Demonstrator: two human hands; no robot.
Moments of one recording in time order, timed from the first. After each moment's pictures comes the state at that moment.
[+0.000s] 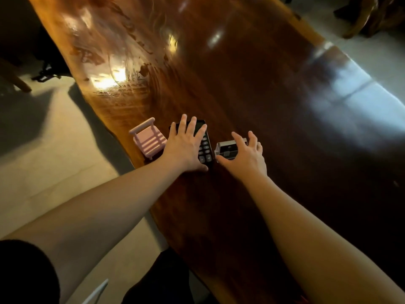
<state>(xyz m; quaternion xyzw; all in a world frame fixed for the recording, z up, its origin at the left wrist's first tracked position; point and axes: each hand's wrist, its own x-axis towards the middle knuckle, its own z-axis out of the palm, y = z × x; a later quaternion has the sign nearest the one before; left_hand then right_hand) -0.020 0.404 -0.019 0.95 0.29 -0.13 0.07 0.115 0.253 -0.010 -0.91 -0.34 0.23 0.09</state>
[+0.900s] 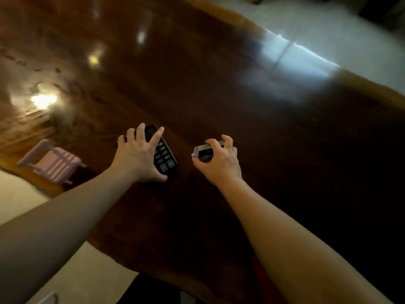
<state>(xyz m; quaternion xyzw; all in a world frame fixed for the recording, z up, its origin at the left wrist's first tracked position) 0.038 0.320 0.000 0.97 0.19 -0.16 -0.02 0.143 0.108 -0.020 -0.94 -0.21 0.15 0.22</state>
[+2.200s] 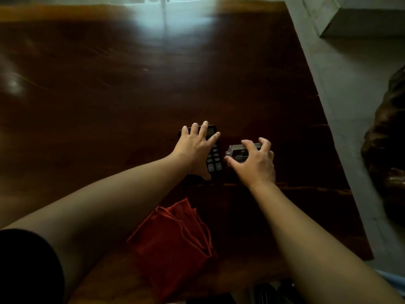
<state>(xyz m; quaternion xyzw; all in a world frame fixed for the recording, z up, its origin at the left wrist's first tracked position) 0.194 -0.209 -0.036 0.94 -0.31 -0.13 -0.12 0.117 -0.389 -0.056 -0.96 0.19 0.01 0.18</state>
